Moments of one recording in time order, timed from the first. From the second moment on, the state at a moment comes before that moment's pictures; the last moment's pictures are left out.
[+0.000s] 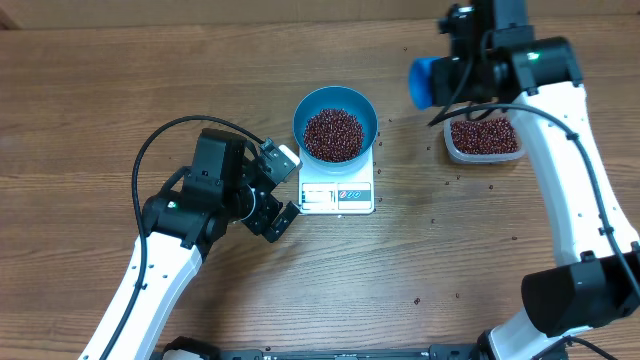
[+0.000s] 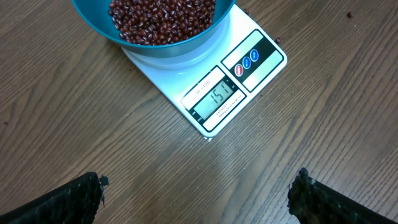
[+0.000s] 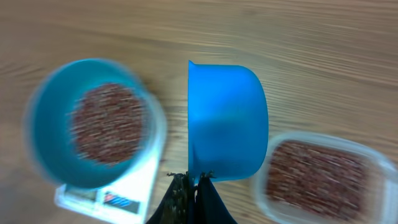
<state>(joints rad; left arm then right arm) -0.31 1.23 1.01 -0.78 0.26 0.40 0.20 1.79 1.87 -1.11 -0.14 0.00</state>
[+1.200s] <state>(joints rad) -0.31 1.23 1.01 -0.78 0.26 0.40 0.56 2.01 1.87 -0.97 0.09 0.04</state>
